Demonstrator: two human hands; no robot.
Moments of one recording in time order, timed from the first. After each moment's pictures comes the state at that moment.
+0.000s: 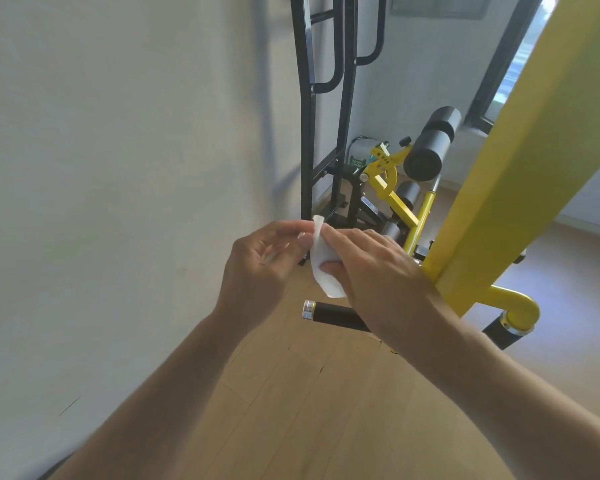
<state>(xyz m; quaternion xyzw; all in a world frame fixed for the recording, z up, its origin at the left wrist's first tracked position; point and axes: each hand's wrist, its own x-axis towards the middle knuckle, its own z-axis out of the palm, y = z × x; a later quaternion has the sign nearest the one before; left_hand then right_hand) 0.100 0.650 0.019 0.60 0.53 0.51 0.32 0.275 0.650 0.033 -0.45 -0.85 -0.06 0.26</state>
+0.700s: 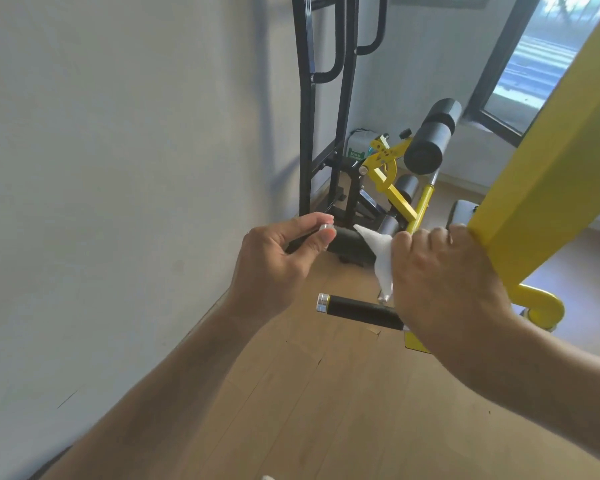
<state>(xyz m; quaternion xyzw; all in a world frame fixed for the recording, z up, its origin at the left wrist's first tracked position) 0.107 0.651 0.022 0.61 0.55 0.49 0.28 0.287 0.628 0.070 -0.60 -0.75 -0.20 -0.16</state>
